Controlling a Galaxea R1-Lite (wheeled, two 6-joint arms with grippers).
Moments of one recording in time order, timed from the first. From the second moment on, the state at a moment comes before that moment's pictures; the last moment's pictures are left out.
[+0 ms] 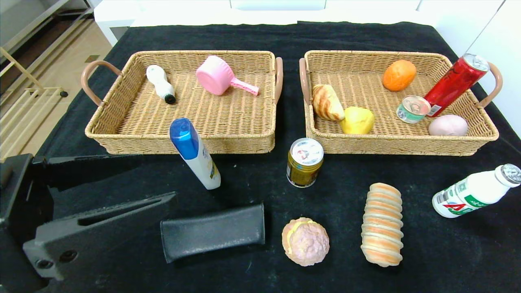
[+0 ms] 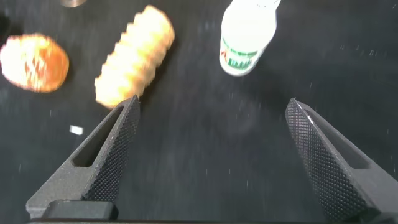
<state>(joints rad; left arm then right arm) -0.57 1.01 -0.81 -0.10 -0.24 -0.03 0.30 0.70 -0.65 0.23 -0.08 0.05</state>
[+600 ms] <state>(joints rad) -0.57 1.01 -0.81 -0.10 -0.24 -0.03 0.25 0.88 -0.45 -0.23 -0.14 0.09</state>
